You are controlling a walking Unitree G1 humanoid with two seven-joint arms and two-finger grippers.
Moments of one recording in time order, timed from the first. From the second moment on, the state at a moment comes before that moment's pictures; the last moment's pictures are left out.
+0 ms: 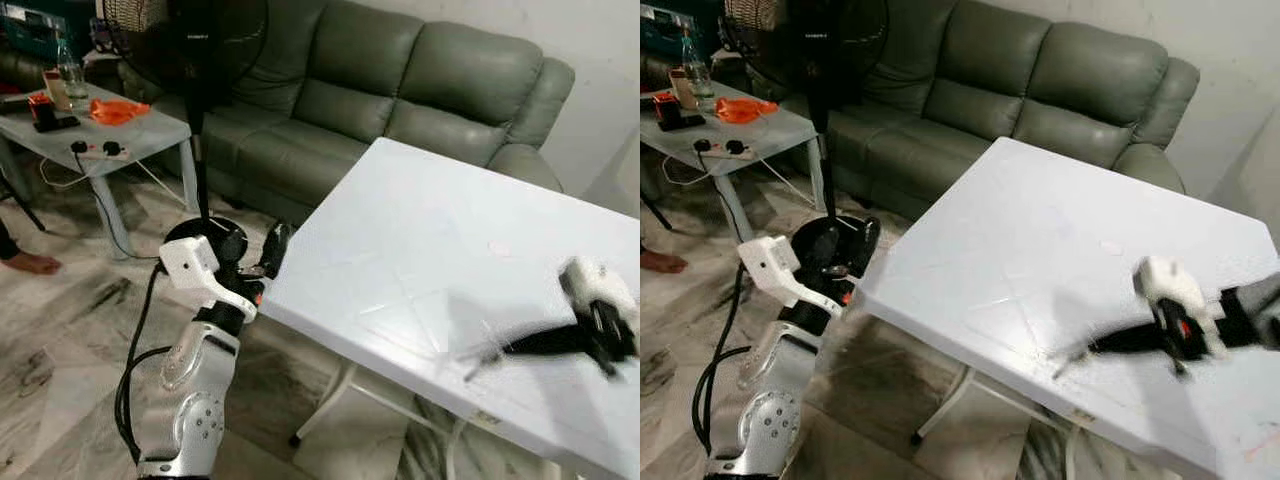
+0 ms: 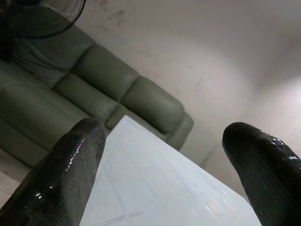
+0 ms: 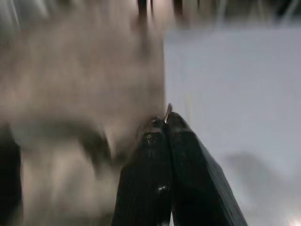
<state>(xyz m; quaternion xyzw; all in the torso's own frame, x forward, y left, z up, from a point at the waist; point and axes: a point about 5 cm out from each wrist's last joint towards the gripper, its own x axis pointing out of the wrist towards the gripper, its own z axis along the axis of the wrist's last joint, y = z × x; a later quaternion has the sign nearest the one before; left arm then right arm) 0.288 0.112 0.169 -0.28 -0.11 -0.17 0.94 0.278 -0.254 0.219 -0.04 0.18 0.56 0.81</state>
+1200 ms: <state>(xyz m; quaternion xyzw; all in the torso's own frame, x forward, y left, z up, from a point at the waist) 0.331 0.126 0.161 -0.18 -0.08 -0.13 0.97 0.320 -0.142 0.154 0.13 -0.10 0.06 0.98</state>
